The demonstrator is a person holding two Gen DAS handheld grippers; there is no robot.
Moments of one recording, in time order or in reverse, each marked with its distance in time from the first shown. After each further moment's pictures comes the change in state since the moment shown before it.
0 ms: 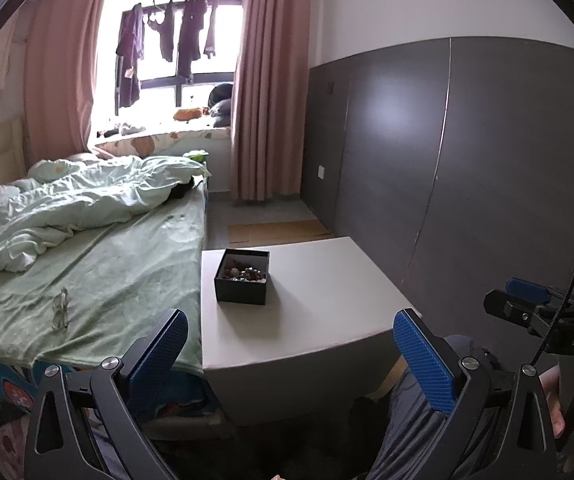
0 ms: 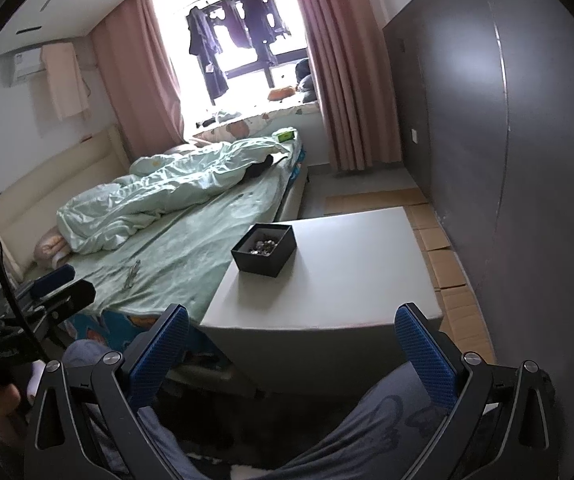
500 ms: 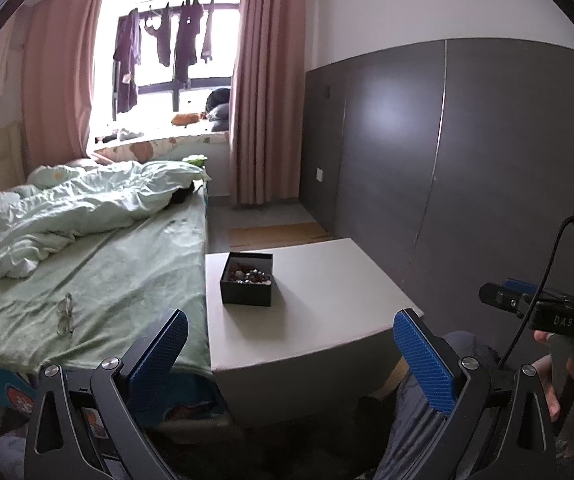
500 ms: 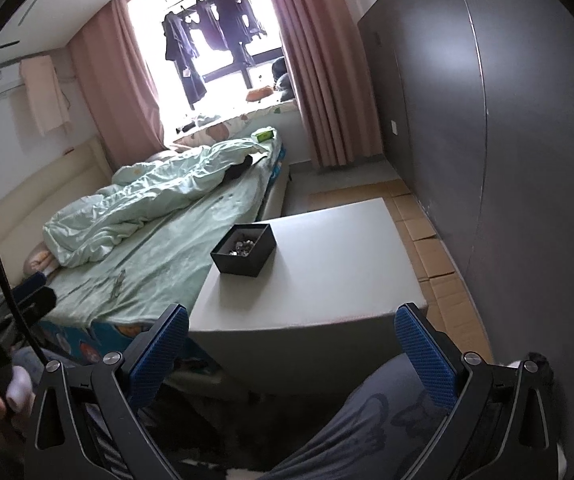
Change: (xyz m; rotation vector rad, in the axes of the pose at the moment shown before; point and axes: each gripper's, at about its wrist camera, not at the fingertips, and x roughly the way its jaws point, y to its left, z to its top) left arm -0.010 0.013 -0.003 0.017 -0.004 -0.001; right arm 0.008 -0.019 -0.003 0.060 0.006 -0.040
